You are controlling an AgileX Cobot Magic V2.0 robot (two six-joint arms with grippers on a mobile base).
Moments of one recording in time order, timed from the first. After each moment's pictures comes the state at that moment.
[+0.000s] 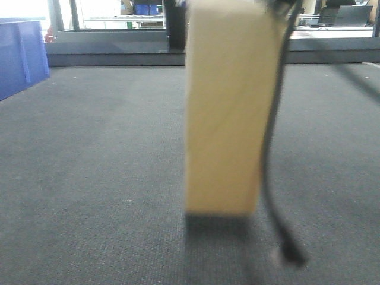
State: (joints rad) left arm -0.01 -0.01 0.03 -0.09 0.11 0.02; right arm 0.71 1.66 -1.66 -0.10 1.24 0.70
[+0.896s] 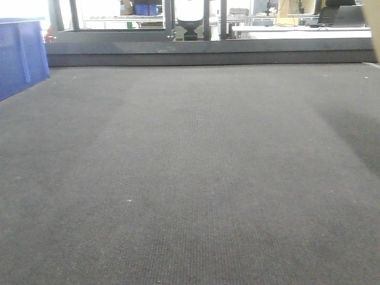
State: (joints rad) left arm -0.01 -0.01 0.03 -0.09 0.11 0.02; right arm 0.14 0.79 -0.81 -0.08 0.54 0.20
